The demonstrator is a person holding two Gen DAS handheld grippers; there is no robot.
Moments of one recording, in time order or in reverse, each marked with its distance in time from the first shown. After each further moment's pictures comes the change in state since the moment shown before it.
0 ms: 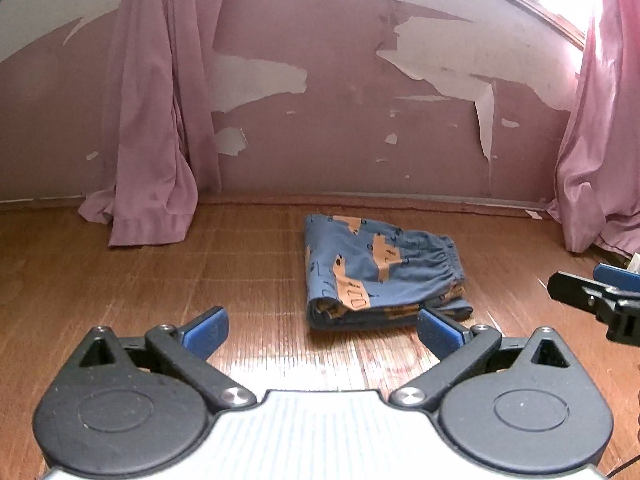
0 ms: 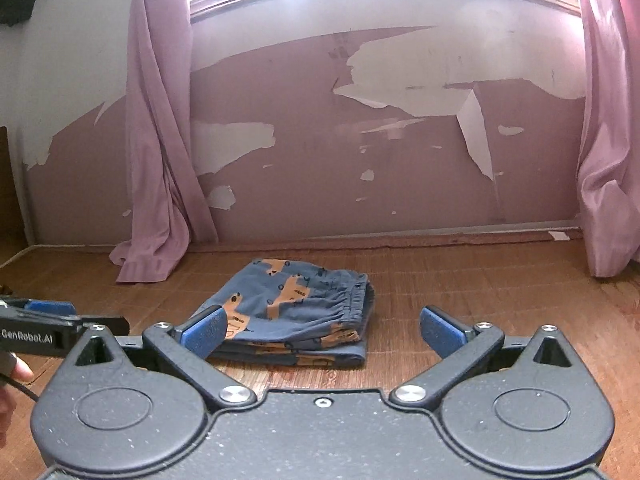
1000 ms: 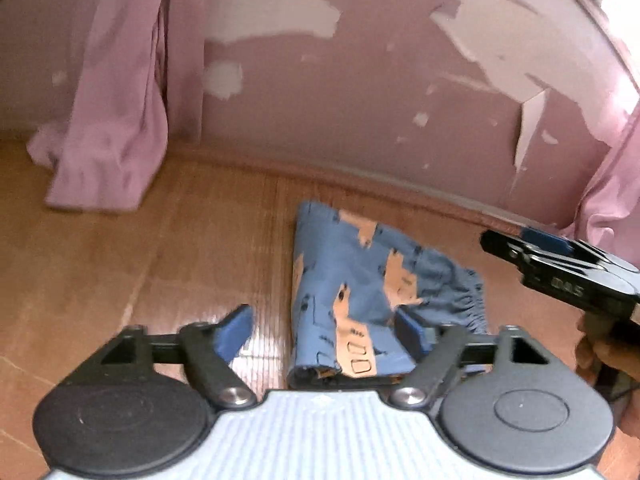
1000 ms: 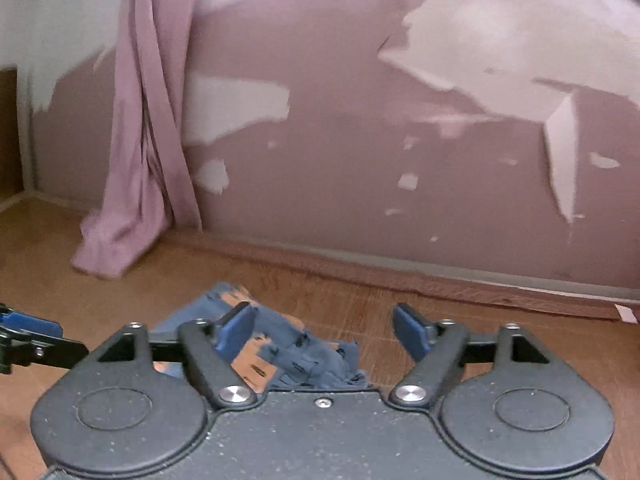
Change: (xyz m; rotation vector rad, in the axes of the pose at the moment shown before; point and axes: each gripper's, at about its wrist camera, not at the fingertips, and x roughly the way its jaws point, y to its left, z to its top) left arm 0.108 0.028 0.054 -0.178 0.142 -0.088; right arm 0.173 -0.017 0.070 -0.165 0.066 0.083
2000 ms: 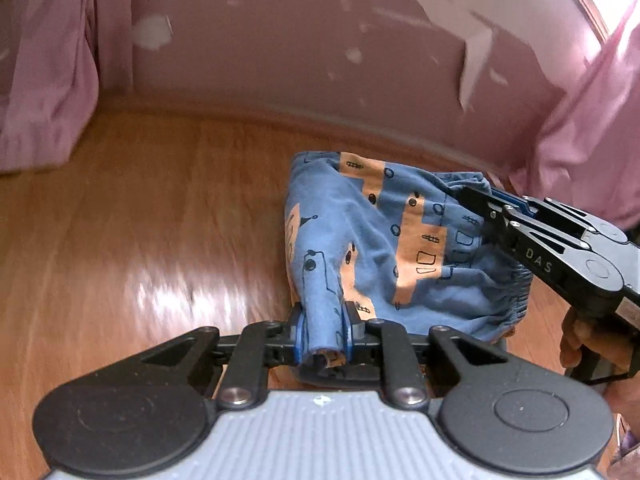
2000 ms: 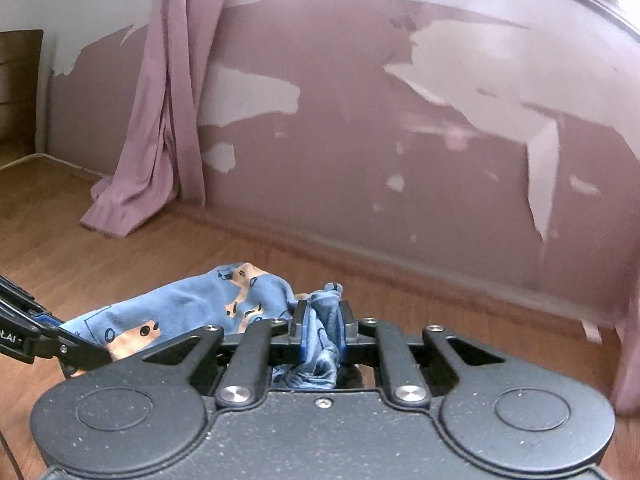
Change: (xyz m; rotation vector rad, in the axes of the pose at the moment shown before) left arm 0.020 -0.042 -0.016 0.035 0.158 -0.124; right arm -0.033 -0.013 -0.018 -0.147 -0.005 -0.001
